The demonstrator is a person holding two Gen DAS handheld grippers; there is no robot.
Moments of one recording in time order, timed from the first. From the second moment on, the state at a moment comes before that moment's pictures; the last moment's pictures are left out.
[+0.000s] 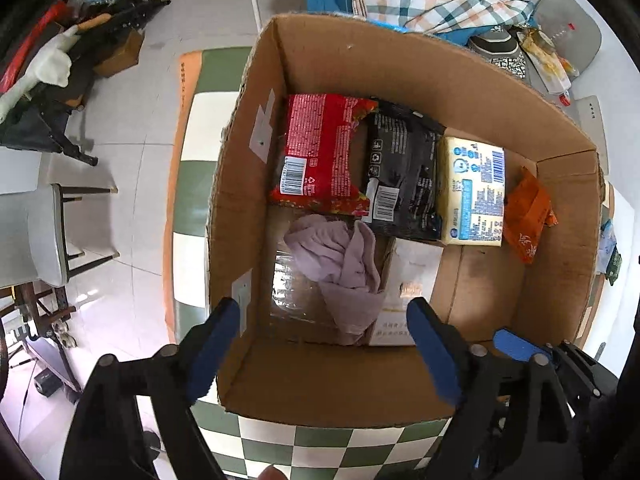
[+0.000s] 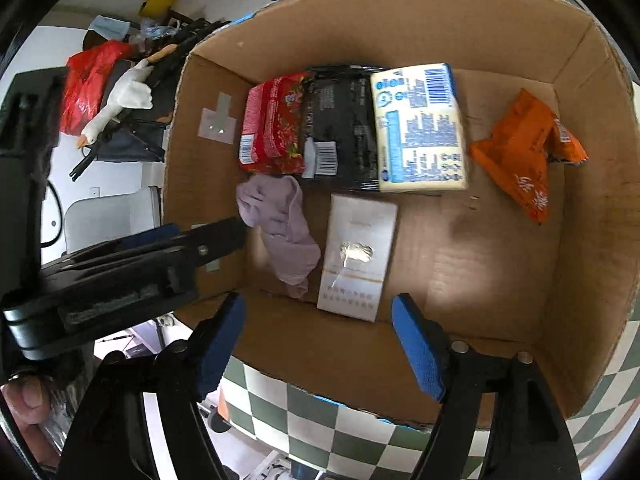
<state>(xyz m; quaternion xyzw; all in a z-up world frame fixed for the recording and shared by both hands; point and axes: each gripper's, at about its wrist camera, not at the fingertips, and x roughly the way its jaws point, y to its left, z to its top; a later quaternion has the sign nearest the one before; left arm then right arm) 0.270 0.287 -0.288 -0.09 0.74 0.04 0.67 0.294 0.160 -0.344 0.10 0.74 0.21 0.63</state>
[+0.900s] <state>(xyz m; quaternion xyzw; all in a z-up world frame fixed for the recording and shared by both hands) 0.176 0.238 -0.227 -0.07 0.62 0.08 0.78 0.233 0.075 -0.280 -0.03 0.68 0.10 0.73</state>
